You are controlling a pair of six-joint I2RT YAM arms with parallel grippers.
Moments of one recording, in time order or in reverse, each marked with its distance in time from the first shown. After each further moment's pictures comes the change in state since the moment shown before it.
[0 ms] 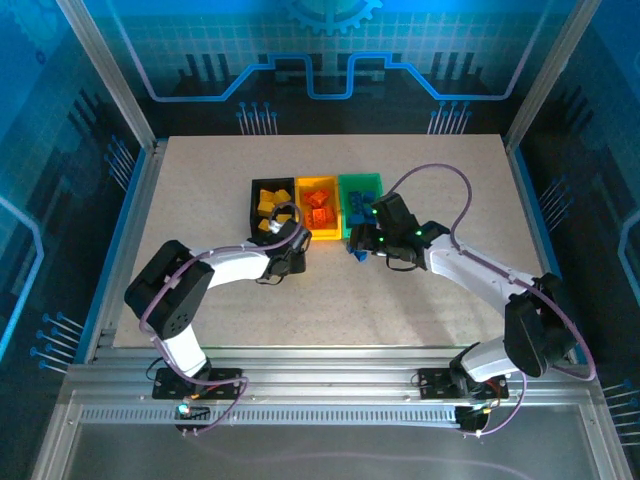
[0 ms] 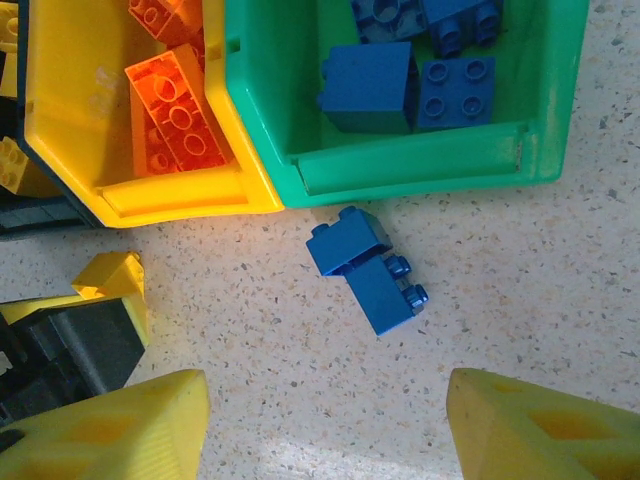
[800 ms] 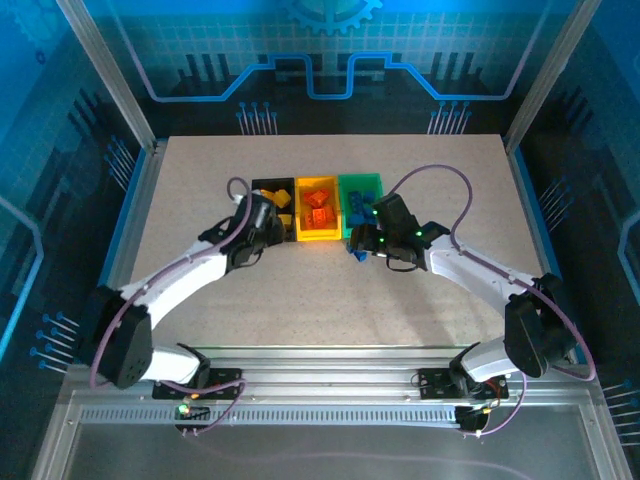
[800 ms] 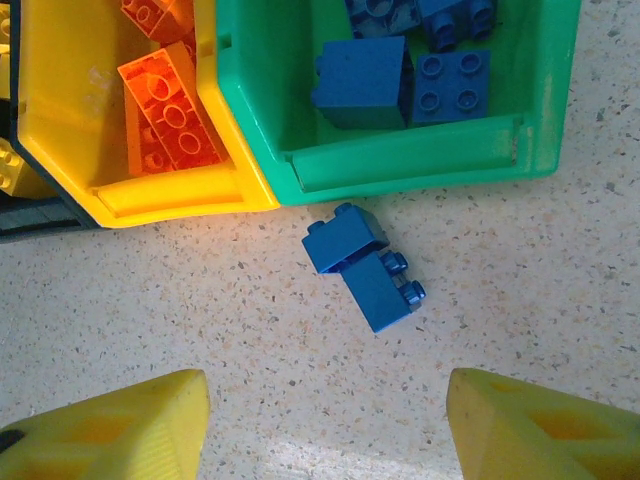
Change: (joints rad) left arm 0.164 -0.312 0.053 -0.085 0.063 -0.019; right arm -0.001 0.000 -0.008 0.003 -0.001 0.011
